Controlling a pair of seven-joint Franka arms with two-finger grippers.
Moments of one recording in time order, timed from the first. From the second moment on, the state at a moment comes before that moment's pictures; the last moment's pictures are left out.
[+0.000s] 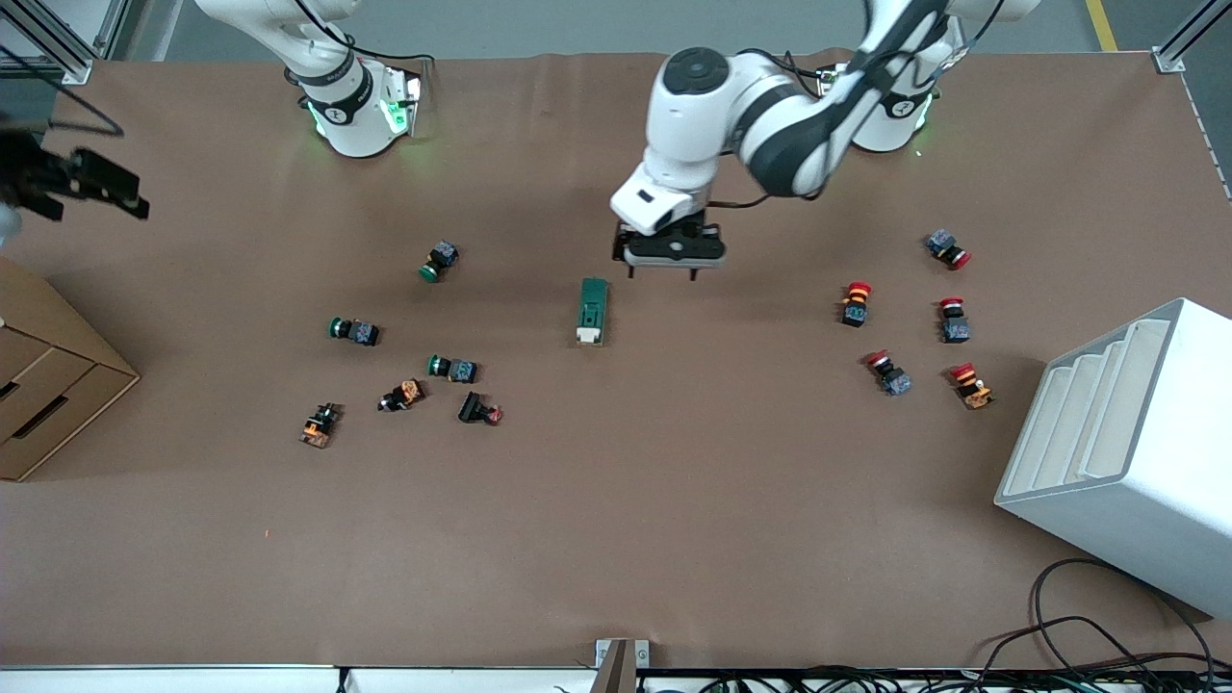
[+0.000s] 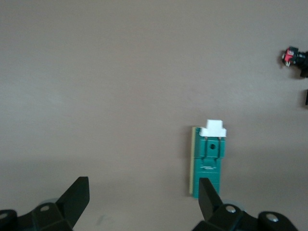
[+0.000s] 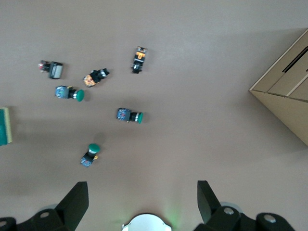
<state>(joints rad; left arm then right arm) -0.33 0.33 -0.59 -2.01 0.45 2.44 -1.18 0.02 -0.02 -0.06 -1.58 -0.03 1.44 -0.05</state>
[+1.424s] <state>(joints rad) -0.71 0.80 -0.56 -1.88 1.72 2.14 -2.26 0.46 0.45 -0.05 -1.46 0.17 1.51 1.41</state>
